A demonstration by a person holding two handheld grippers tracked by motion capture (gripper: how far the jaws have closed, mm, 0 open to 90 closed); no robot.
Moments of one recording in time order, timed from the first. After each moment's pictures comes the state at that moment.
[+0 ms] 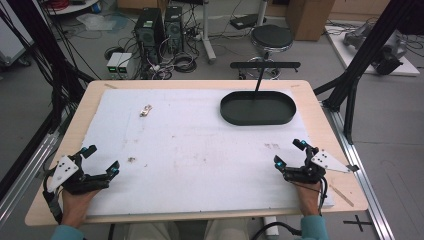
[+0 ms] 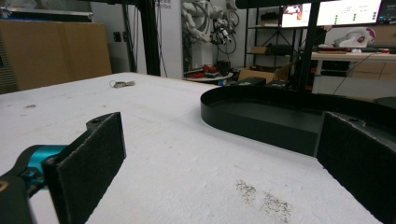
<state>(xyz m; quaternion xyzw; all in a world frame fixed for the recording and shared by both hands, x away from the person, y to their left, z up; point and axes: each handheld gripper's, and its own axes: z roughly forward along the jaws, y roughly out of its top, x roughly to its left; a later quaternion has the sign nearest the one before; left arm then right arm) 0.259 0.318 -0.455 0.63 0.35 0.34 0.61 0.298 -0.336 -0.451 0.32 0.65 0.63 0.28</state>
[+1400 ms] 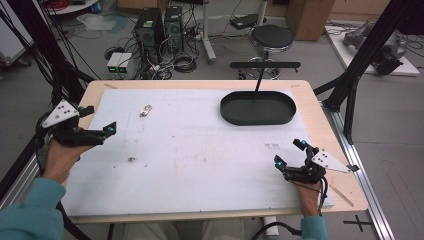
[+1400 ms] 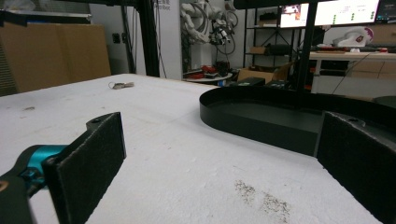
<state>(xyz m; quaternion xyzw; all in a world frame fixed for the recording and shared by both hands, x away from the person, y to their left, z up) 0.339 0.317 -0.340 0.71 0.37 0.29 0.53 0.298 -0.337 -0.451 0.33 0.65 0.63 0.28</state>
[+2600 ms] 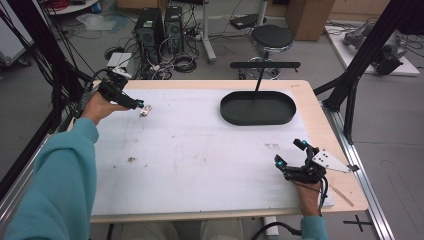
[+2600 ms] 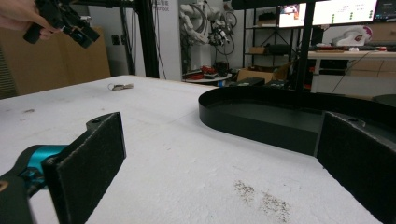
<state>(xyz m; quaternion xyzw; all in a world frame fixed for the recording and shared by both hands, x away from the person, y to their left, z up) 0.489 0.258 -0.332 0.84 0.40 0.21 0.30 0.299 -0.338 -0.451 0.33 0.64 0.63 0.28</state>
